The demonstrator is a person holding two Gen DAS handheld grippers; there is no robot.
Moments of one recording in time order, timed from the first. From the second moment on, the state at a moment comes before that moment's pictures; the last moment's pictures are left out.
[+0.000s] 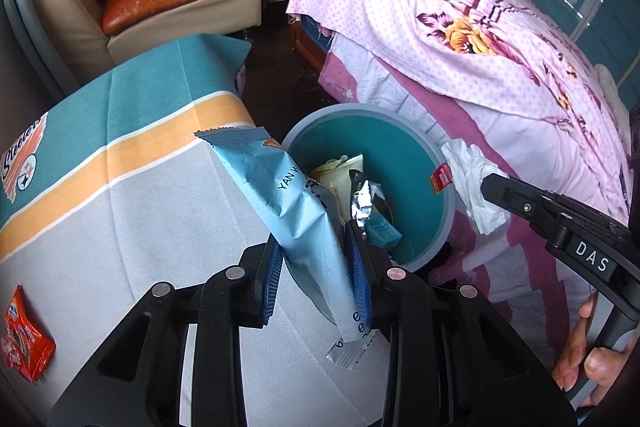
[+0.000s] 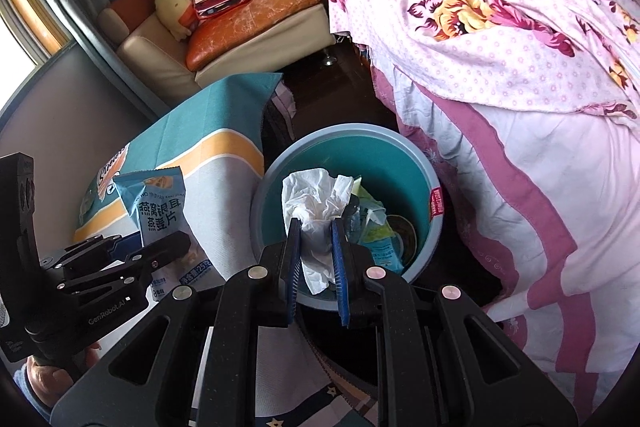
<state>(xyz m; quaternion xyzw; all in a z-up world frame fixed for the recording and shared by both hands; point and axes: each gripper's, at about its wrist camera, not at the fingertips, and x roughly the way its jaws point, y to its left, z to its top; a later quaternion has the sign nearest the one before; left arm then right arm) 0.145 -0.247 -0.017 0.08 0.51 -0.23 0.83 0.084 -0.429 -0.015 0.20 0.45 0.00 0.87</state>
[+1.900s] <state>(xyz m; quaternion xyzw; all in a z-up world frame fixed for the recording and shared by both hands) 0.192 -0.204 -0.051 0.02 0.53 -0.22 0.82 0.147 -0.405 -0.037 0.13 0.52 -0.07 0.84</state>
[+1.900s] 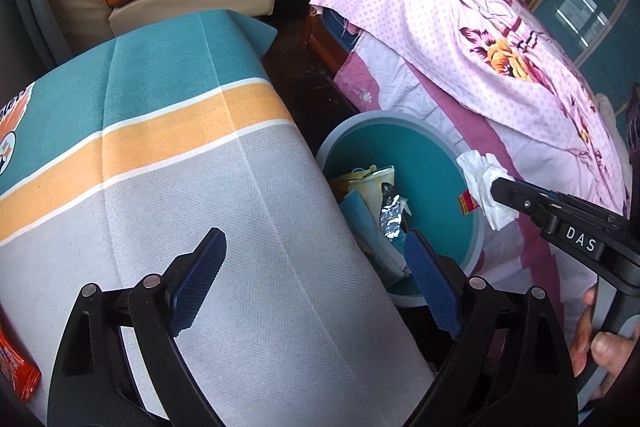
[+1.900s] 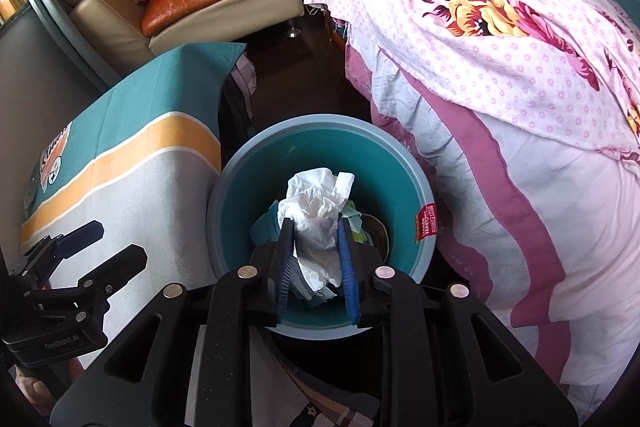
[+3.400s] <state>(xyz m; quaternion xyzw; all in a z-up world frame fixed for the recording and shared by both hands) 0.130 0.027 -0.005 -0.10 0.49 -0.13 0.86 0.129 -0.185 0.025 -0.01 0.52 0.04 0.85</state>
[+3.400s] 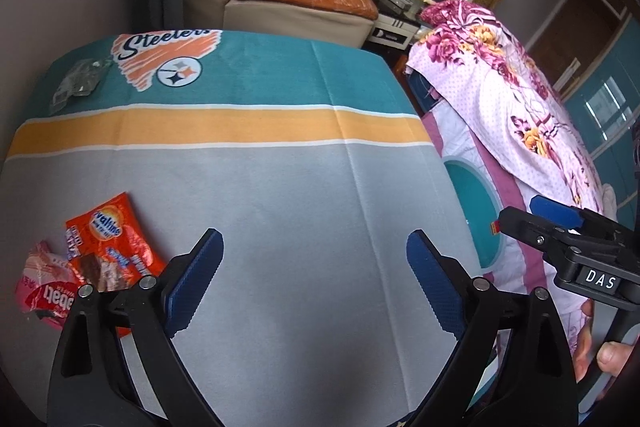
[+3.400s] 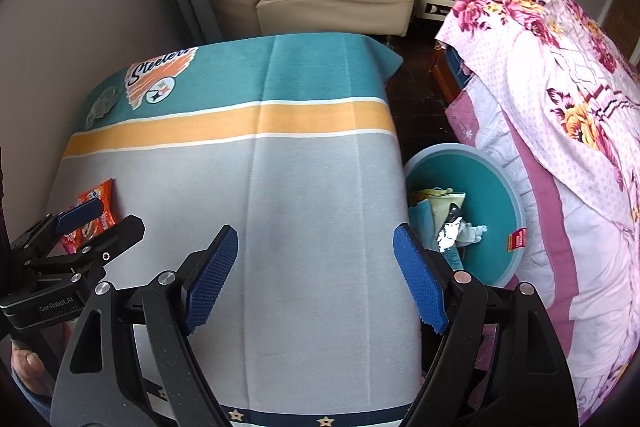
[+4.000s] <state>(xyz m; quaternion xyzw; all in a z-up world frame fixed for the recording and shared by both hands) 0.081 0.211 -0.019 -0.12 0.48 -0.02 0.87 0.141 0.004 -0.026 -0.08 0.58 0.22 0.78</state>
